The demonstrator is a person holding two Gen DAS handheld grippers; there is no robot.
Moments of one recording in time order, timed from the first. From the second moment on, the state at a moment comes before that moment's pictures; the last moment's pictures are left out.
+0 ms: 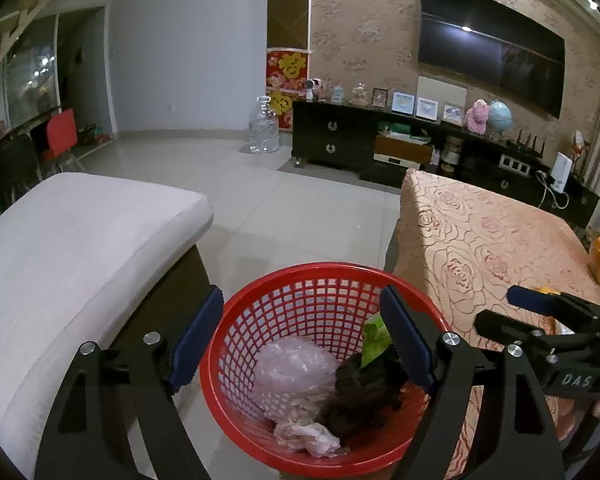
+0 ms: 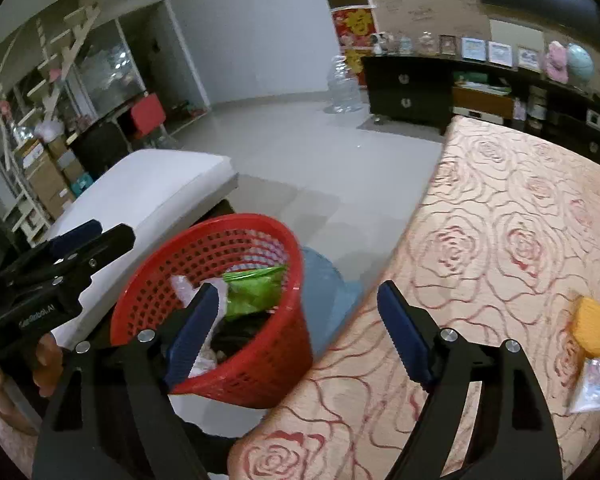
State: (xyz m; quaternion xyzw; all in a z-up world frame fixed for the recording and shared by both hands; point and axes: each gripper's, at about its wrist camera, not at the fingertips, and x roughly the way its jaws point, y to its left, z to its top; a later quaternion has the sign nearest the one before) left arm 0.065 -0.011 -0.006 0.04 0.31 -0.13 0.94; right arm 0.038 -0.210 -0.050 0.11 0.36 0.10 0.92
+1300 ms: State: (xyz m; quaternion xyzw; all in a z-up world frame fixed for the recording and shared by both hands) left arm 0.028 -0.138 -0.007 0.11 0.29 -0.22 0.93; right arm -0.089 -0.427 -0.061 0.18 0.33 -0.19 0.91
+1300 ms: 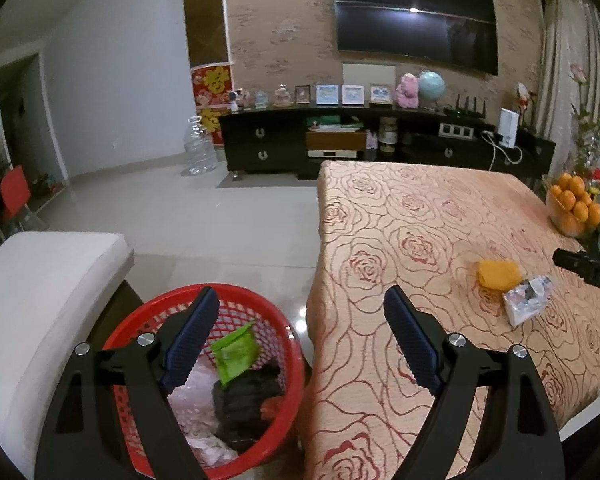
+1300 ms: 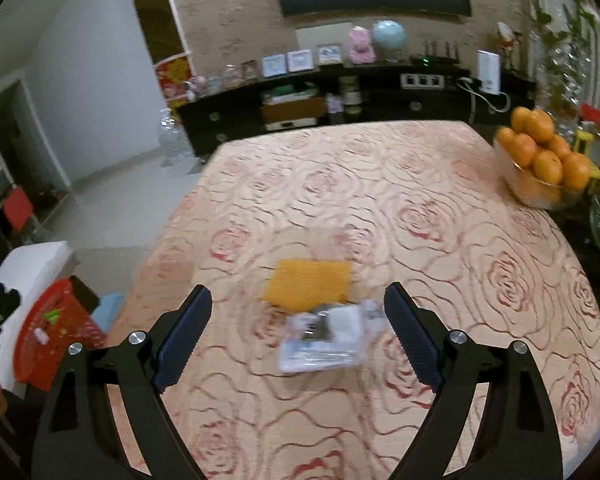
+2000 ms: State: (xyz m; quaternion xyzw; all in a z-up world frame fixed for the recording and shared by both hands) left arm 0.017 -0.163 -0.013 0.13 0.29 -0.24 0.92; right arm -0.042 -0.431 -0.152 0.12 0.42 -0.22 0.87
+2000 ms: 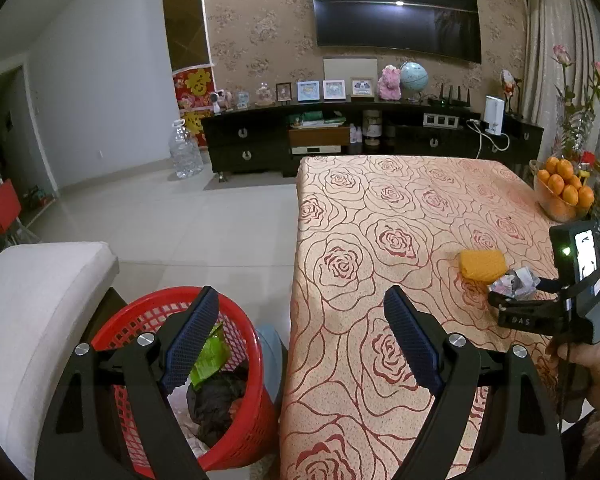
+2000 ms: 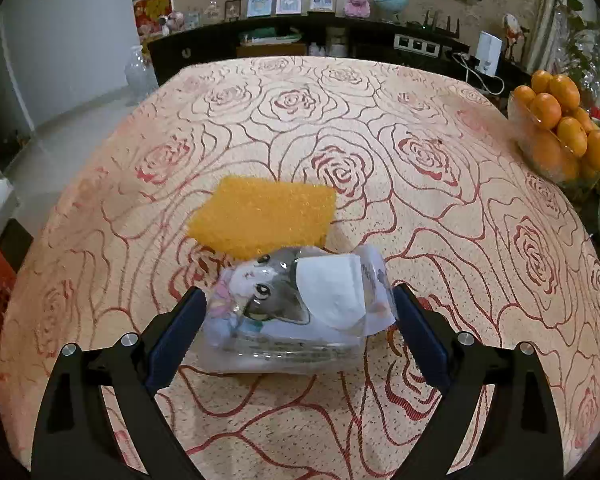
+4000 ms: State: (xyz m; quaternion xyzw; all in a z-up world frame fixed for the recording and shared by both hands) left arm 0.018 -0.436 -0.136 0.35 0.31 -0.49 0.74; right arm -0.151 -0.496 -0.087 0.23 0.35 -0.27 0.87
